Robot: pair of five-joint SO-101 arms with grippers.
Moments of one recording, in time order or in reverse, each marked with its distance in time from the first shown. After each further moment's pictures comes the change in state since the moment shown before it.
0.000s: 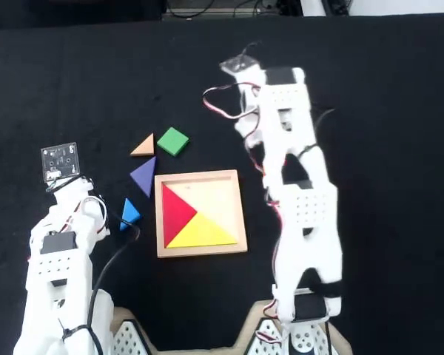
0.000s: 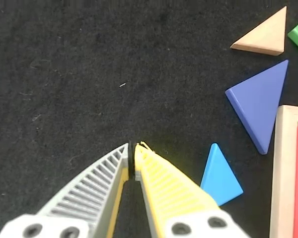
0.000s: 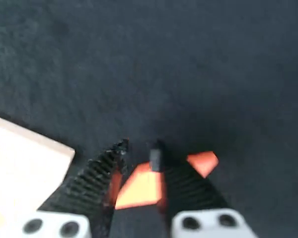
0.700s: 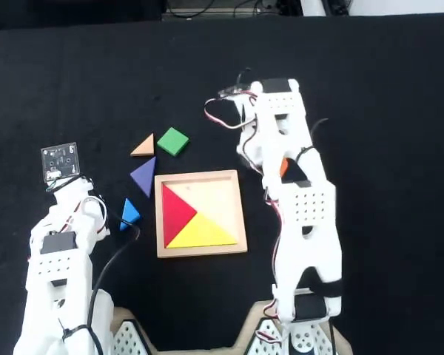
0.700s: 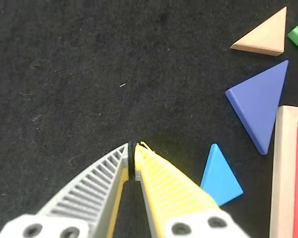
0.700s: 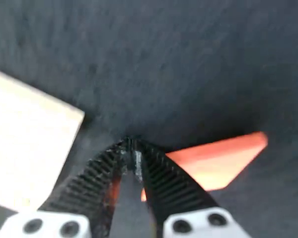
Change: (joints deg) left arm 0.0 0.0 0.0 0.0 0.0; right arm 0.6 -3.1 12.5 6.6 2.7
